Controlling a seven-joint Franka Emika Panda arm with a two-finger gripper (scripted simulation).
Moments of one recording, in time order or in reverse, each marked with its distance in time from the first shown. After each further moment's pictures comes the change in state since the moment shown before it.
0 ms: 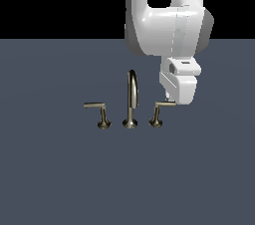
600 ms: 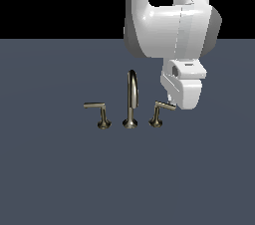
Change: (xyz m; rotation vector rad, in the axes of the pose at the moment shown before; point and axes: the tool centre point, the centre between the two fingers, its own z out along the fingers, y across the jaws) arm 0.000 0.022 0.000 0.013 0.007 -0.001
